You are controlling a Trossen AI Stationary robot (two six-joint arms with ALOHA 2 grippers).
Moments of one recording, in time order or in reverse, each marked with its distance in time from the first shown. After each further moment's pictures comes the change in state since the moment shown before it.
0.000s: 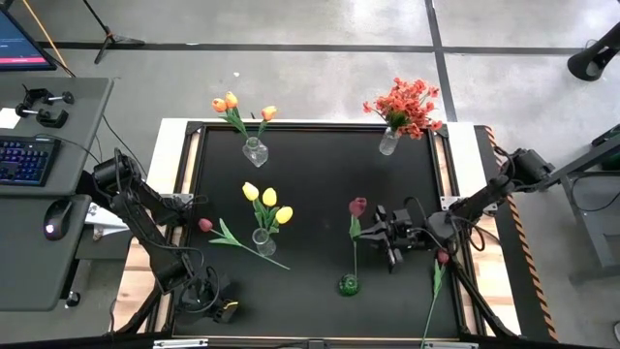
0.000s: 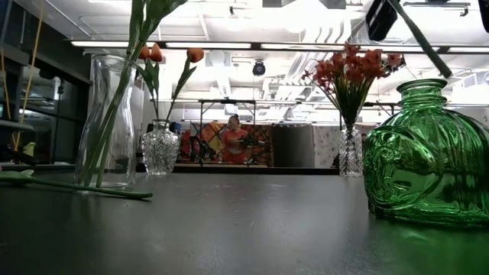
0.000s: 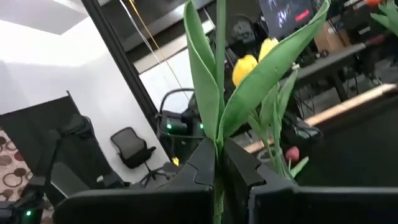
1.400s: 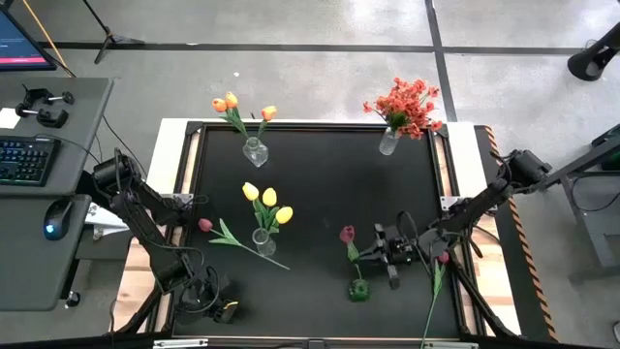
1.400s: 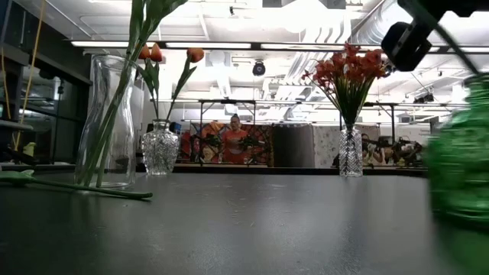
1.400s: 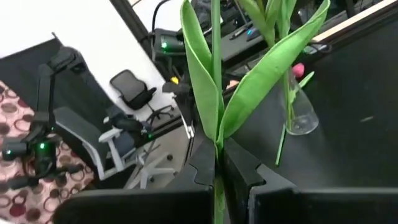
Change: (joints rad) left arm 0.000 0.000 0.000 0.000 0.000 0.007; right arm 0.088 0.035 0.000 -0.260 -0.027 0.195
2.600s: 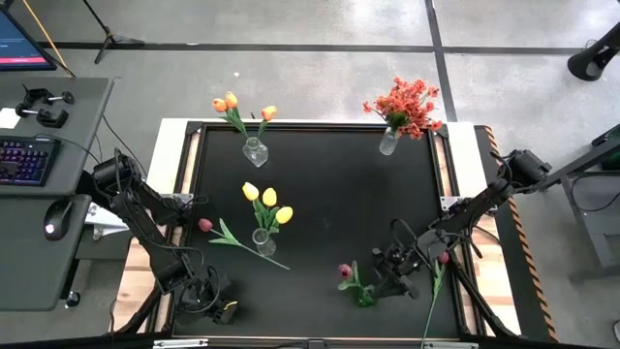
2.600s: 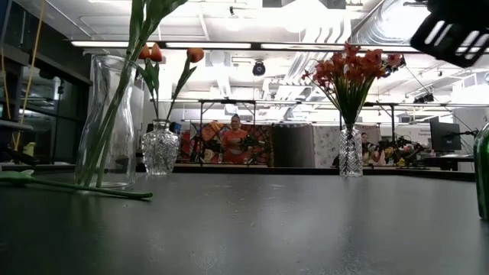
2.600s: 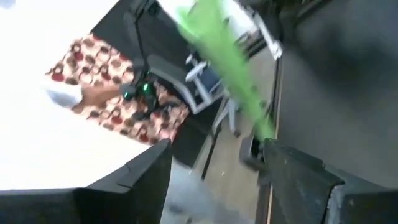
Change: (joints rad) left arm 0.000 0.000 0.000 0.000 0.000 0.046; right arm 0.005 -0.003 0.000 -0.037 -0.473 0.283
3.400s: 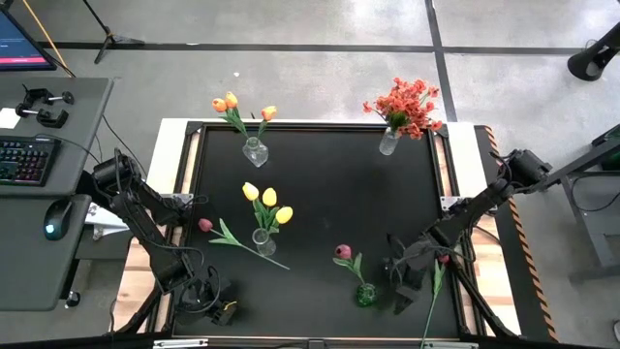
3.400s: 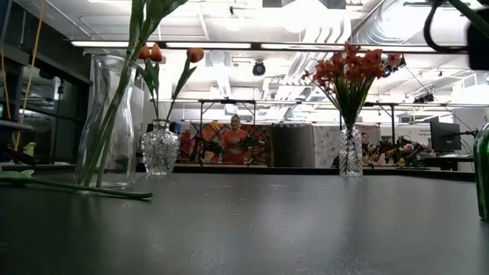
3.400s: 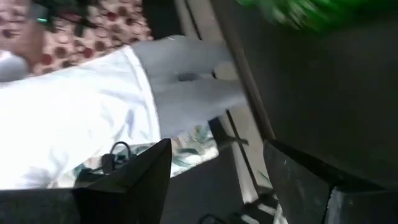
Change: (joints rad) left arm 0.000 0.000 0.000 0.000 0.014 0.027; right arm 0.012 0.000 0.000 -0.443 -0.471 0.638
